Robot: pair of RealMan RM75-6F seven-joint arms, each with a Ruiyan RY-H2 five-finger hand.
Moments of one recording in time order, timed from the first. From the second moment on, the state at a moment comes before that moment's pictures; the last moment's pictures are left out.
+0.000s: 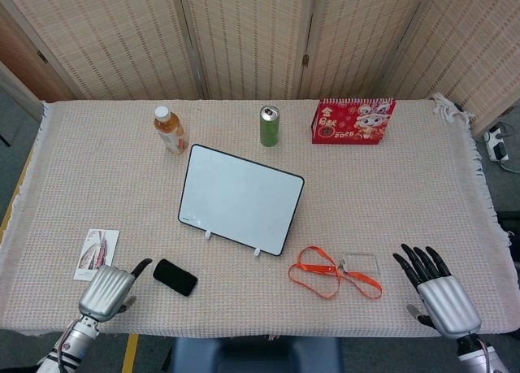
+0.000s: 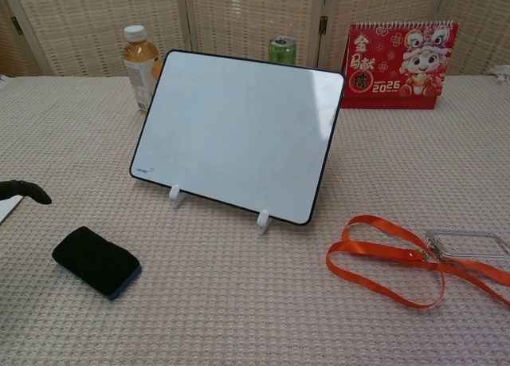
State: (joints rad) left arm -0.24 -1.26 0.01 -1.77 1.55 1.16 0.59; right arm 0.05 -1.04 -0.10 -1.78 -1.70 1.37 -0.28
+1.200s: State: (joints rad) left arm -0.42 -1.42 -0.01 -1.75 1.29 1.04 0.81; right arm 0.07 -1.05 -0.09 -1.79 -1.66 1.35 -0.28
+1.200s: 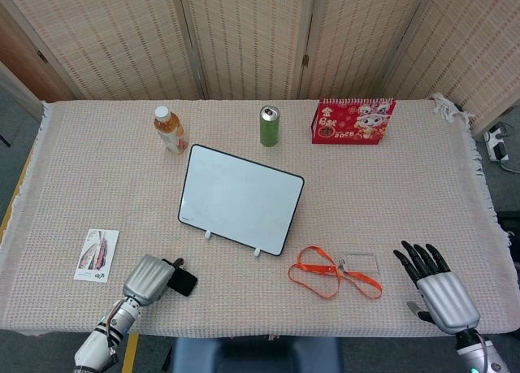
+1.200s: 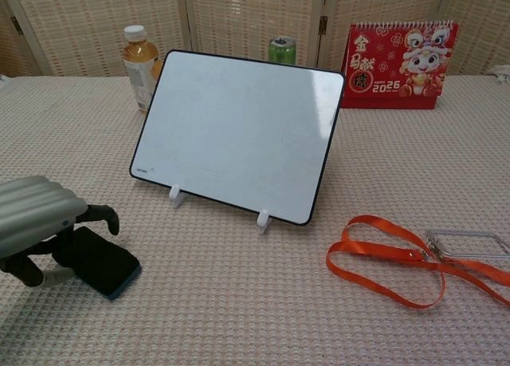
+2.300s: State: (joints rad) left arm -0.43 -1.53 -0.02 -1.57 1.50 1.30 0.57; right arm 0.07 -1.04 -0.09 -1.79 -1.66 1.35 -0.28
